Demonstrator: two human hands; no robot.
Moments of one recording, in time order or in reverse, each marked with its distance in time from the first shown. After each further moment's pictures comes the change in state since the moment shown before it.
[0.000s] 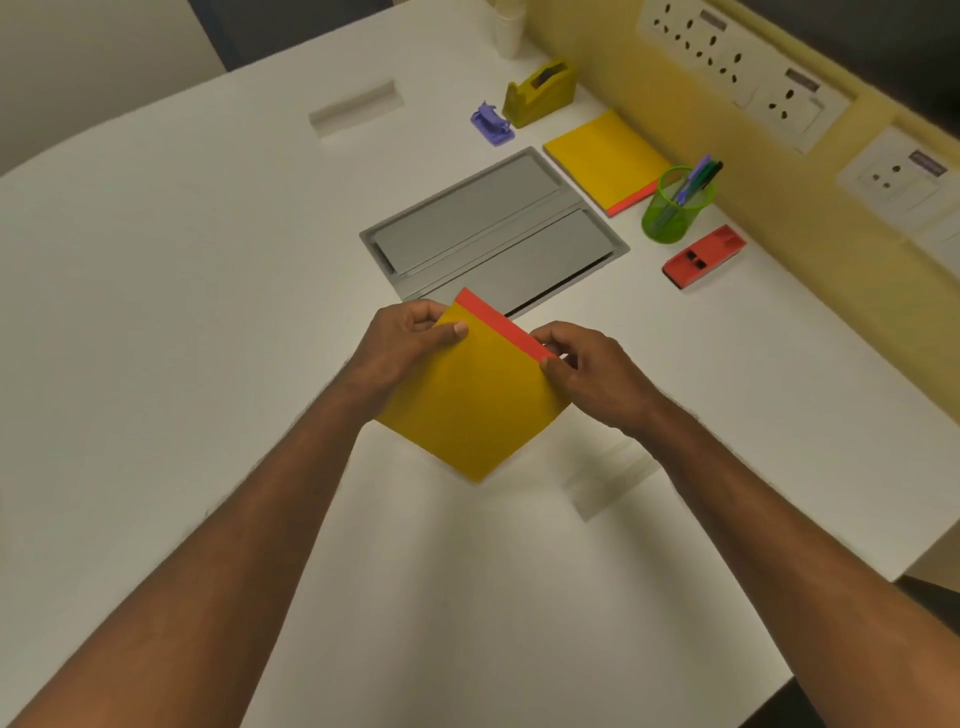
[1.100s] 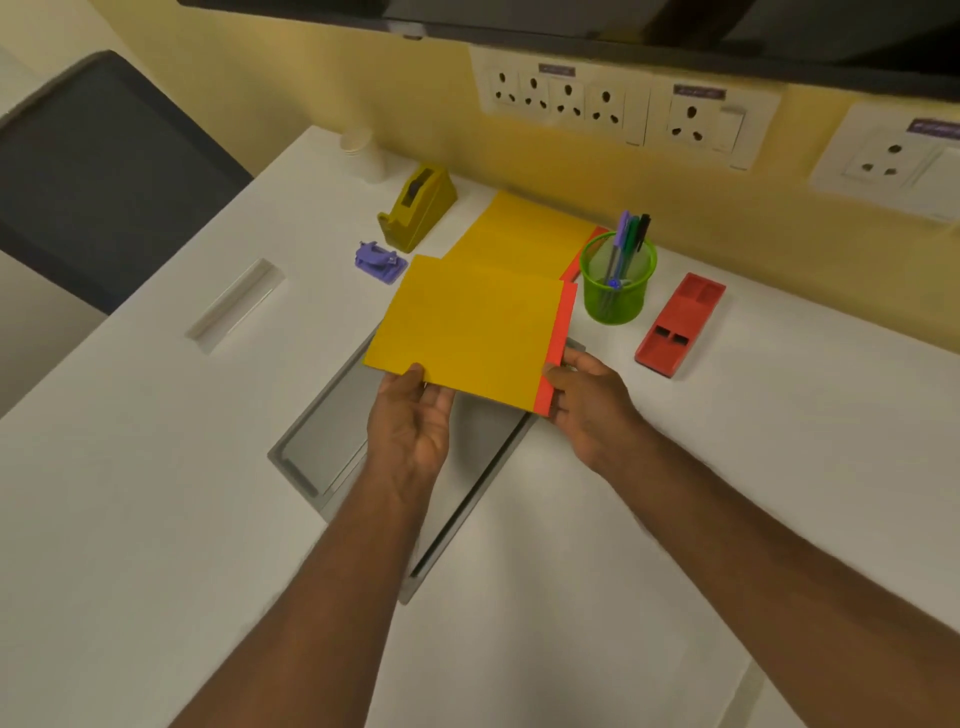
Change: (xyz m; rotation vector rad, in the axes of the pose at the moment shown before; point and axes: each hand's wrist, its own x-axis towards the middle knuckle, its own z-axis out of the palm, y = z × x) left_hand 0.260 0.047 0.117 -1.104 0.136 -0.156; right_hand 0.192 0.111 -0.069 1.399 0.519 0.414
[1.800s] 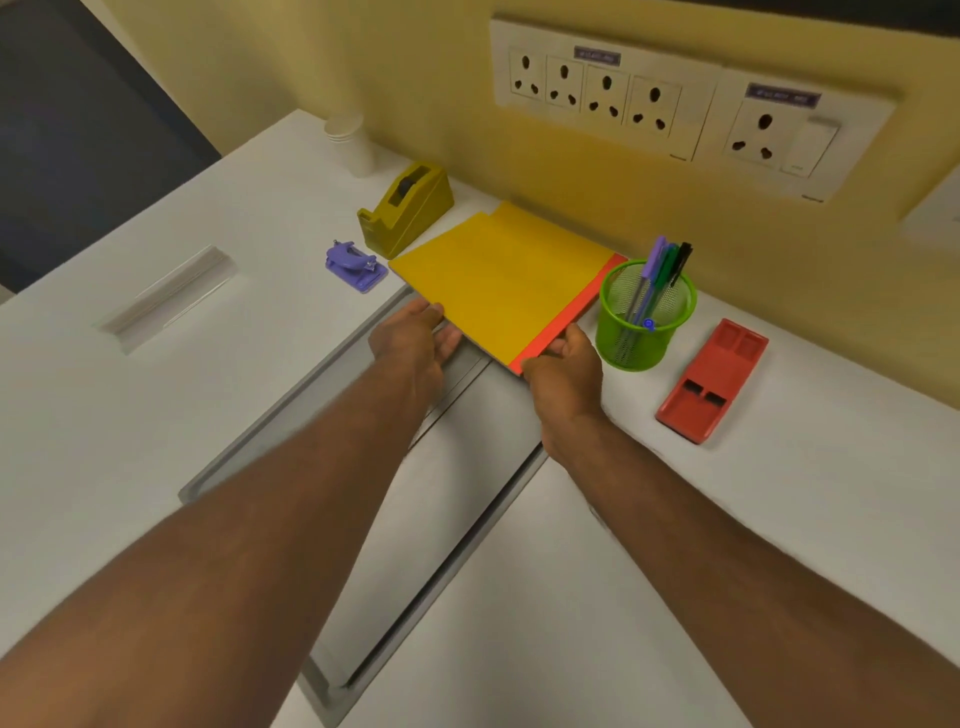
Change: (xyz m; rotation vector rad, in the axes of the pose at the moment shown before) left_hand 0.153 -0.014 0.056 0.446 0.163 0.045; right_hand 0.119 0.007 0.031 -0.379 0.233 -0.320
